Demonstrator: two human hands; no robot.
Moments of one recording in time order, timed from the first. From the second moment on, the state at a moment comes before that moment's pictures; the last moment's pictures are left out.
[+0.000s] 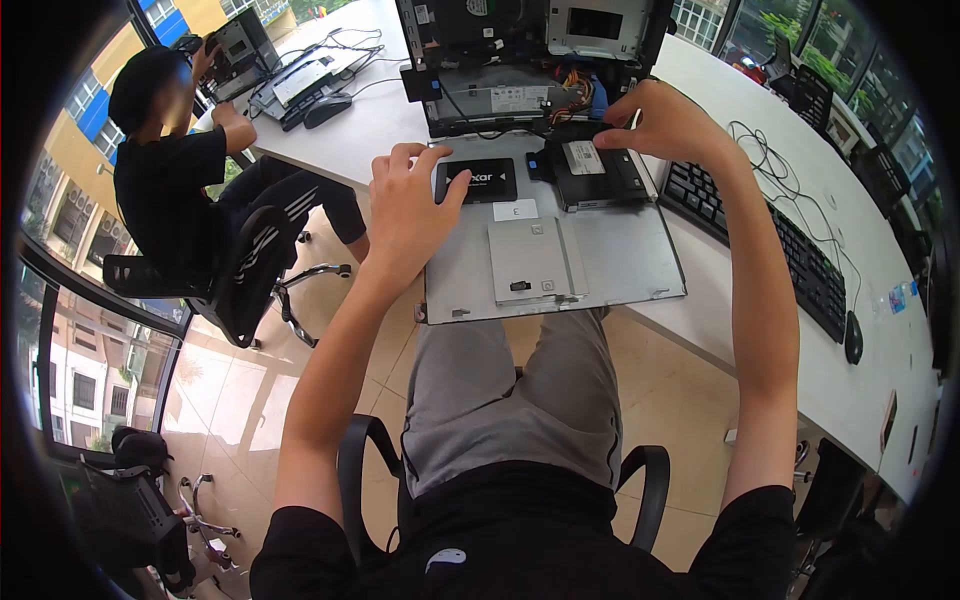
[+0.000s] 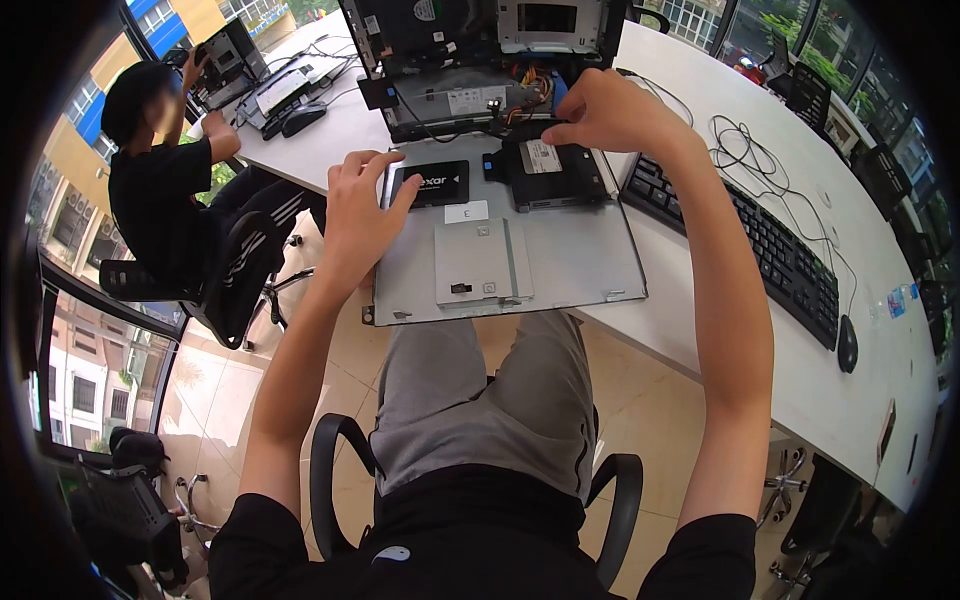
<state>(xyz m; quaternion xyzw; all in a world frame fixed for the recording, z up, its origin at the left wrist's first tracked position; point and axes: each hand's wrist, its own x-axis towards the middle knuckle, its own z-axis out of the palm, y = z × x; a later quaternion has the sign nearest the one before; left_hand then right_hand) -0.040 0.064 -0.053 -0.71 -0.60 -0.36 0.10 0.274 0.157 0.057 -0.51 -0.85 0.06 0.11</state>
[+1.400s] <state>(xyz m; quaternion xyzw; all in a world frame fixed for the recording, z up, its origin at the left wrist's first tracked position) 0.000 0.165 0.133 -0.78 -0.33 -0.42 0.32 0.335 0.113 0.120 -0.48 -0.84 -0.12 0.20</state>
